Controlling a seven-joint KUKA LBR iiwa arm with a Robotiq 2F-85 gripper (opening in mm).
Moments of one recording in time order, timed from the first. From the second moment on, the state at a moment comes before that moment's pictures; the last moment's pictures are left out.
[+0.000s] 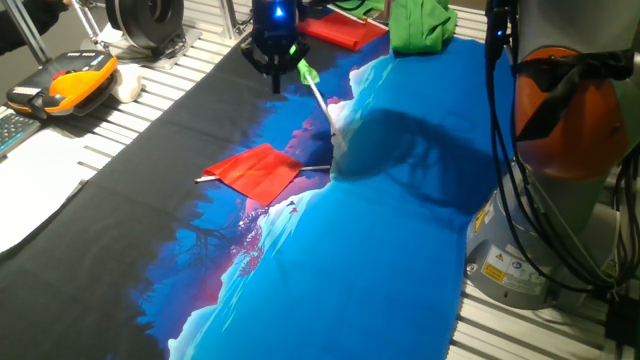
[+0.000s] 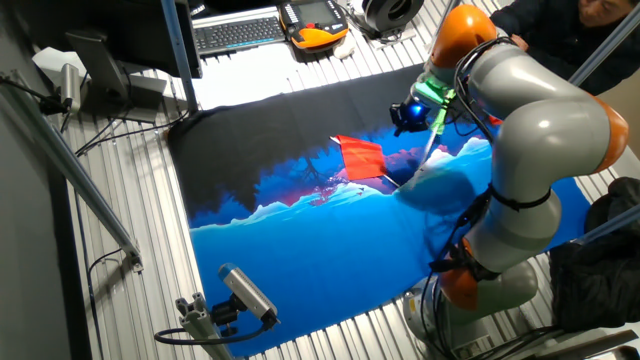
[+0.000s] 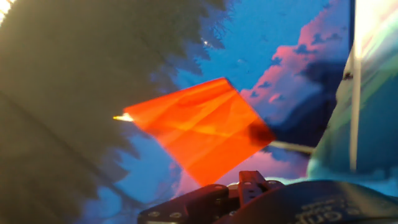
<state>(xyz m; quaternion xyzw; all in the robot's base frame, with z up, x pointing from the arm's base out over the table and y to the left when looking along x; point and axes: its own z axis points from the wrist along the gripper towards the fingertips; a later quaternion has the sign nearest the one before) 0.504 -0.019 0.228 -0.43 -0.89 -0.13 0.06</state>
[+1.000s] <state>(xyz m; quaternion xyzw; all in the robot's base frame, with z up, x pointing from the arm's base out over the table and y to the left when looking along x) 0.515 0.013 0.243 -0.27 -0.96 0.01 0.06</state>
